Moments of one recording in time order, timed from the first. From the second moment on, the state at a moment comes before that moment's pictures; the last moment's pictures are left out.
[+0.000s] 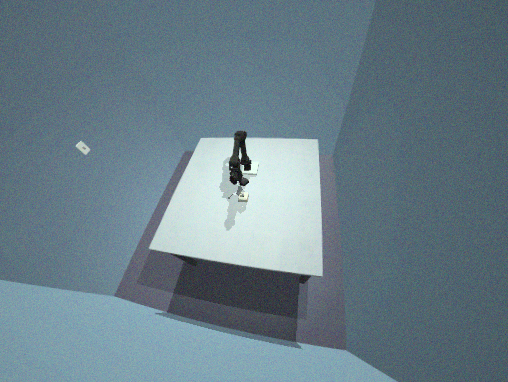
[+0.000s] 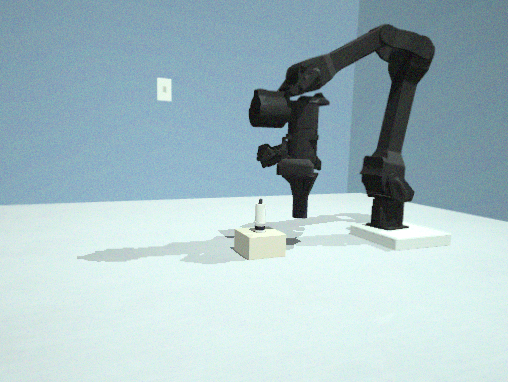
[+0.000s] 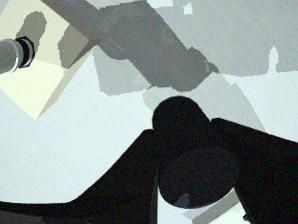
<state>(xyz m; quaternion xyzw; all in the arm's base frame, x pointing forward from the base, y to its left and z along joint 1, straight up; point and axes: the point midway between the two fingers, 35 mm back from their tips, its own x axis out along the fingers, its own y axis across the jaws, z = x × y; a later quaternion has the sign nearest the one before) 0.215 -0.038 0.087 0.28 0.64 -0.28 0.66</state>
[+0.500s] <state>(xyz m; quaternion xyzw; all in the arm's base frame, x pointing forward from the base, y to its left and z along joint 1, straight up) 0.233 -0.036 0.106 0.27 0.64 -0.27 0.66</state>
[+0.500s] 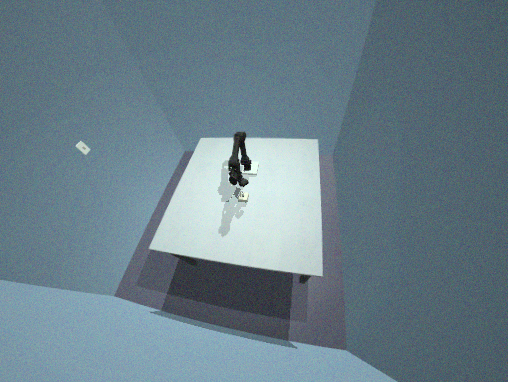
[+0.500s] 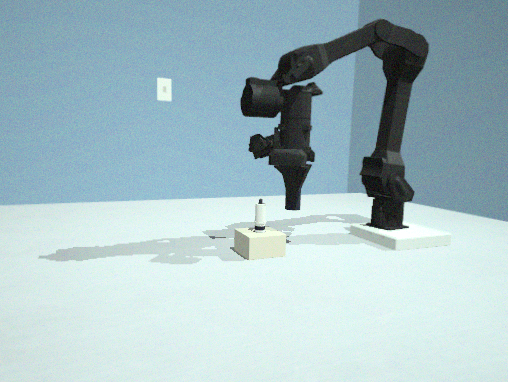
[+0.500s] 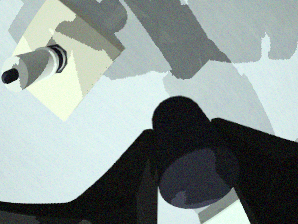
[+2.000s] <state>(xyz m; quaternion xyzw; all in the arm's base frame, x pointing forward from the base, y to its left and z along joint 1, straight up) 0.316 -0.017 0.154 0.28 0.64 -0.27 0.66</state>
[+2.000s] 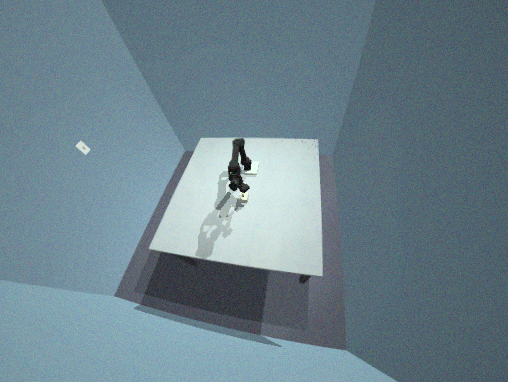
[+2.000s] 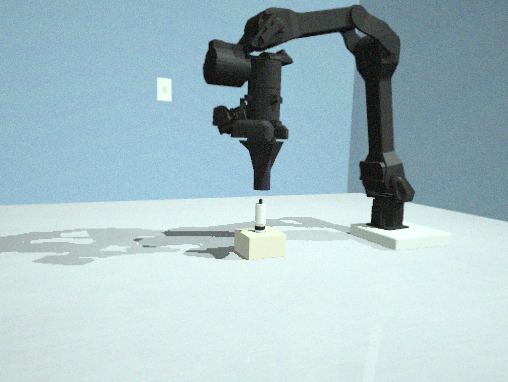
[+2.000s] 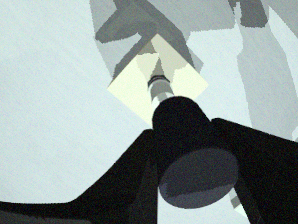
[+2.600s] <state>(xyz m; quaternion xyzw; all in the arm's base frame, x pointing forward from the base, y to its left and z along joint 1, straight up) 0.322 -0.016 0.142 0.28 0.64 -0.27 0.67</state>
